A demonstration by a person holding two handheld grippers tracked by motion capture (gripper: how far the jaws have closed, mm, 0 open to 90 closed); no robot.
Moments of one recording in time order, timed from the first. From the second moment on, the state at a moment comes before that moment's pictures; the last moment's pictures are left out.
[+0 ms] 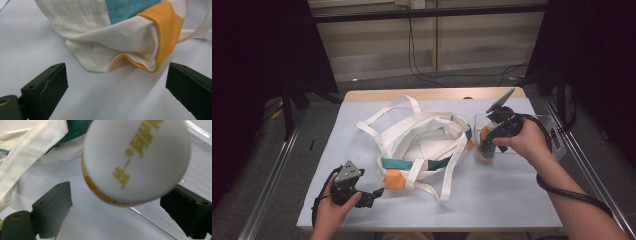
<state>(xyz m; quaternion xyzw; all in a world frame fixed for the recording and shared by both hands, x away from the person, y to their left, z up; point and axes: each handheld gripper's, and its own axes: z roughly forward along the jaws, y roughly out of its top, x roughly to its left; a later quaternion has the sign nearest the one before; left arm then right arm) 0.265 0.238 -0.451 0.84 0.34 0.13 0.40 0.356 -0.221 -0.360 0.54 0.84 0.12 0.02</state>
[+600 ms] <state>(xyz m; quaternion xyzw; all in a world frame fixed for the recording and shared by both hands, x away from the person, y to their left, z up) 0.265 0.237 -0.452 0.84 0.34 0.13 0.40 0.342 -0.223 -0.361 0.53 0.84 0.13 0.02</state>
